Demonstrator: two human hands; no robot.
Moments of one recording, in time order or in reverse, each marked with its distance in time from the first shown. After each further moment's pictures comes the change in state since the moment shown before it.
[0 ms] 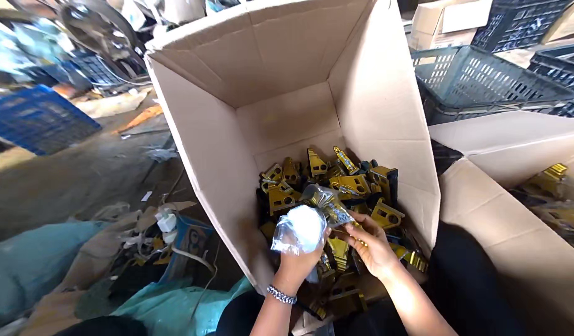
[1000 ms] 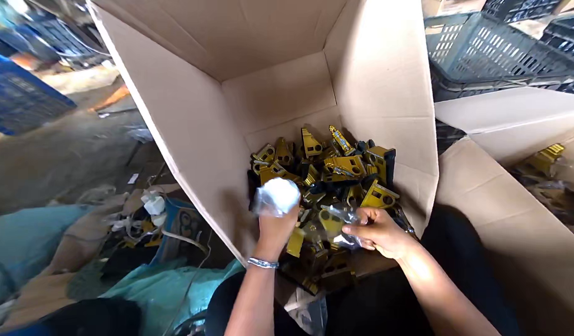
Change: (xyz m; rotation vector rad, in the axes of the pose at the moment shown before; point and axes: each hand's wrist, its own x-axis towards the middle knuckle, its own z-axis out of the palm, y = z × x) left_hand 0.021 0.003 -0.015 0.046 -0.015 -0.136; right_hand -0.006 -0.031 -0.028 -0.439 -0.314 0.163
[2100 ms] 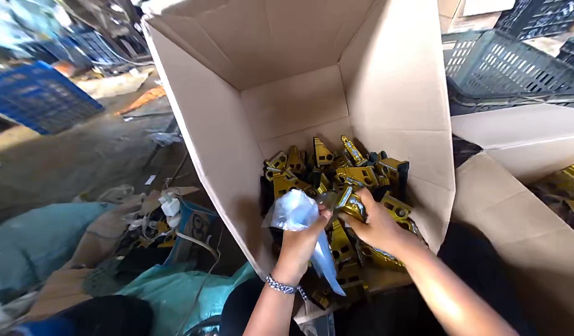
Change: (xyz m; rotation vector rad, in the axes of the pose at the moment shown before) left_hand -0.016 0.035 0.005 -0.486 0.008 -0.213; right_hand 0.029 -0.034 0.026 -0.967 0.053 -0.325
